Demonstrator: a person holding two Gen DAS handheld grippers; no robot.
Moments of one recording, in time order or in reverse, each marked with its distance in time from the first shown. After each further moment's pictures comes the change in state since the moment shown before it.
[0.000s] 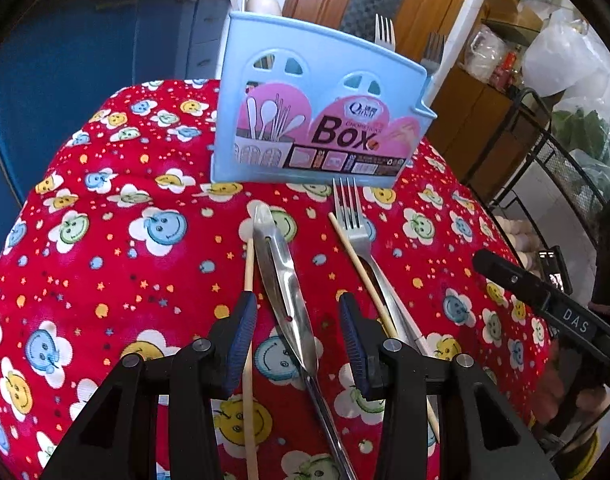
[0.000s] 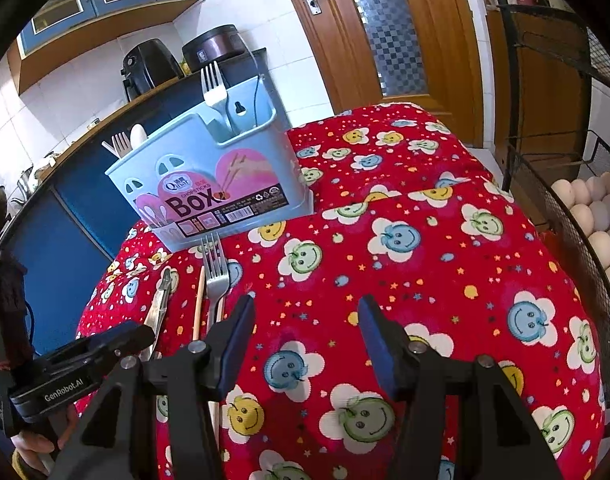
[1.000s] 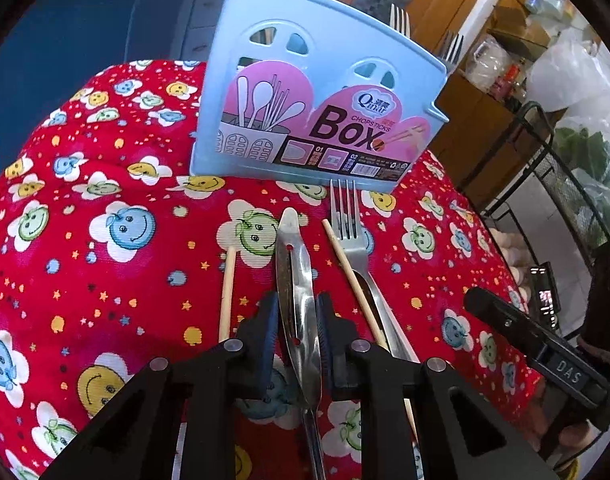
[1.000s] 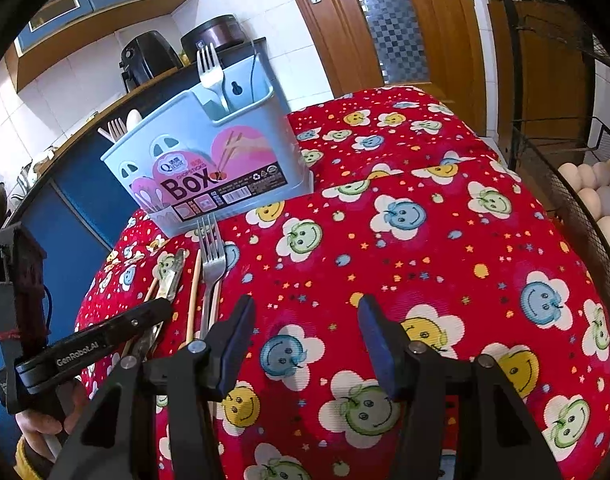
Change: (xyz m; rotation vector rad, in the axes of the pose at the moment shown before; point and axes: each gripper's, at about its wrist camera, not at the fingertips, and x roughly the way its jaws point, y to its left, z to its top) left arm 0.027 0.003 0.010 -0.055 0.018 -0.061; right arm 0.009 0.001 -0.009 0.004 0.039 0.014
